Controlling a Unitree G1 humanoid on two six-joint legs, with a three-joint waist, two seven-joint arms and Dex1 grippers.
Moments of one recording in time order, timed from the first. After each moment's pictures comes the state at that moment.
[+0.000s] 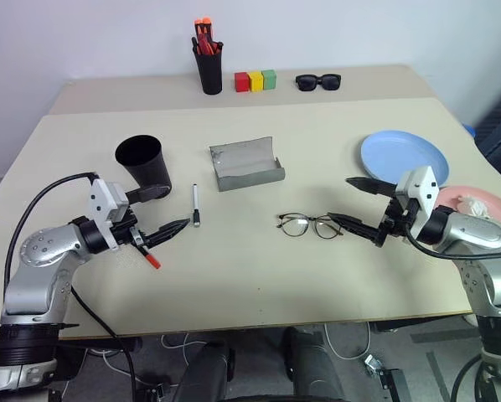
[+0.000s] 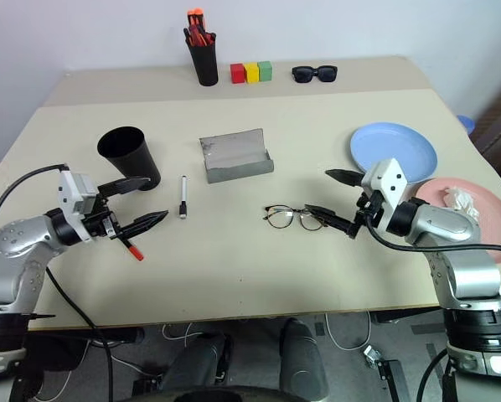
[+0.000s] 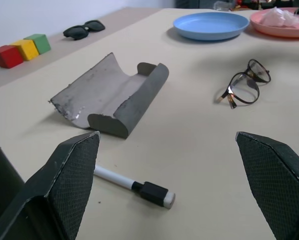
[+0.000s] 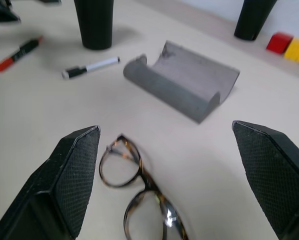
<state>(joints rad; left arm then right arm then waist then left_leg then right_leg) -0.20 0.68 0.18 -0.05 -0.47 0.14 -1.03 -0.24 -0.73 -0.20 -0.18 0.49 0.30 0.98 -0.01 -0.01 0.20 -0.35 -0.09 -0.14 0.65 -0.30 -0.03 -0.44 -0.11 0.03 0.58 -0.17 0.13</state>
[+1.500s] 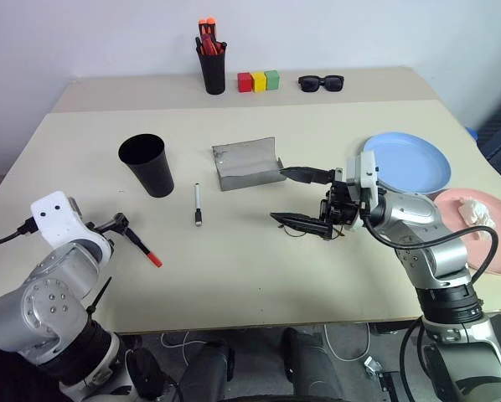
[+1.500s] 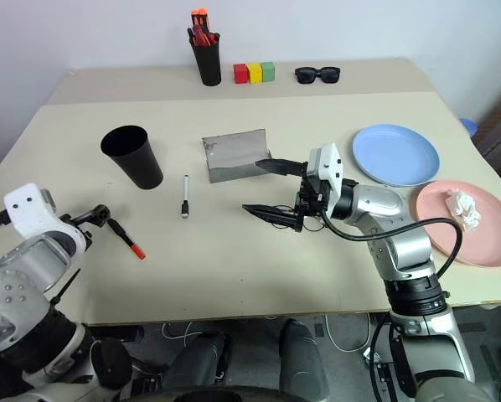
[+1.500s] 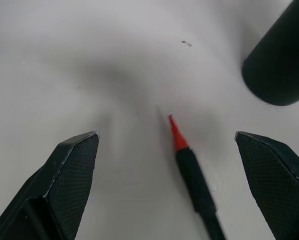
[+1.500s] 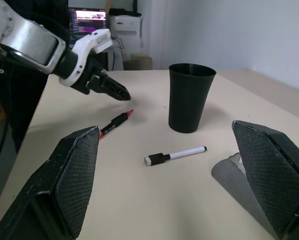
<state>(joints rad) -0.43 0.13 0.73 -0.65 -0.39 1.61 0.20 -0.44 -0.50 0.04 -0.16 0.52 0.28 1.06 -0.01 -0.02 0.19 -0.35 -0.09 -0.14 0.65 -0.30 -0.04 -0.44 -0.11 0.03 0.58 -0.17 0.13</state>
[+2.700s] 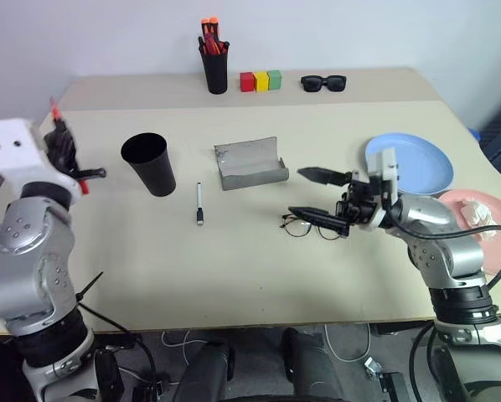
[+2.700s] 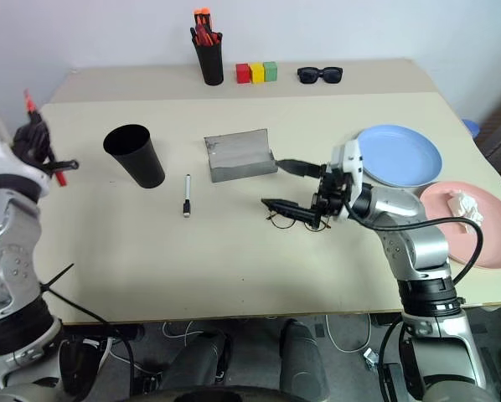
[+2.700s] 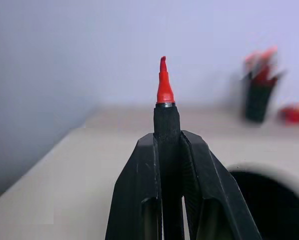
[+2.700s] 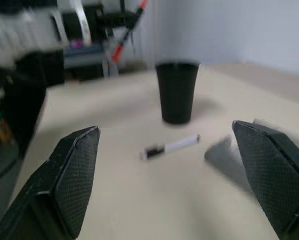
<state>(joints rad) -0.42 0.39 0.48 -0.47 -0.27 0.64 -0.11 -0.47 -0.55 -0.07 -0.09 0.65 0.35 1.10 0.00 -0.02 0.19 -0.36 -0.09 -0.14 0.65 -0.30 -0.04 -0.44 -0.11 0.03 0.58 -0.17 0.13</state>
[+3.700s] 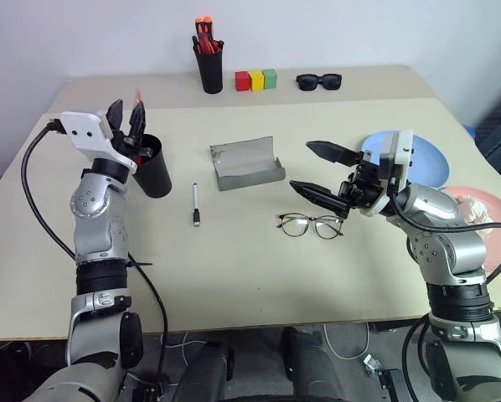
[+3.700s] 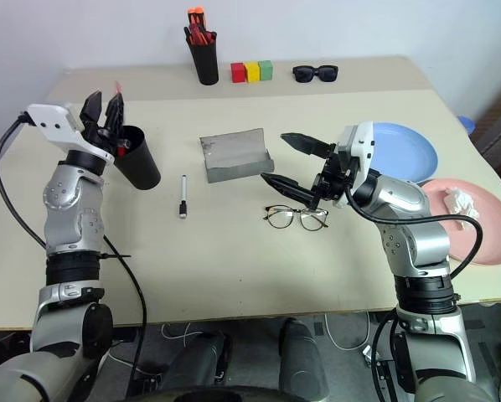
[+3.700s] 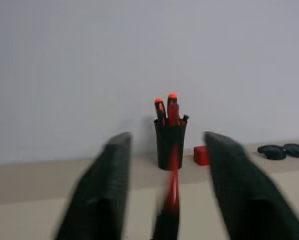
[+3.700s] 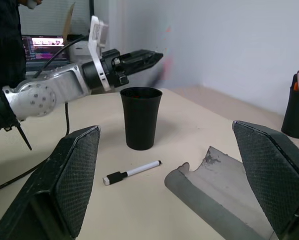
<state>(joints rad) -0.62 0.32 0.33 0.29 -0.27 -0.12 -0.34 -0.47 -0.52 -0.09 -0.14 0.60 0.30 0.98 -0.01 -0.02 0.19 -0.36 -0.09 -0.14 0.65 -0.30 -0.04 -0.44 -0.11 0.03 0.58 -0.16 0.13</state>
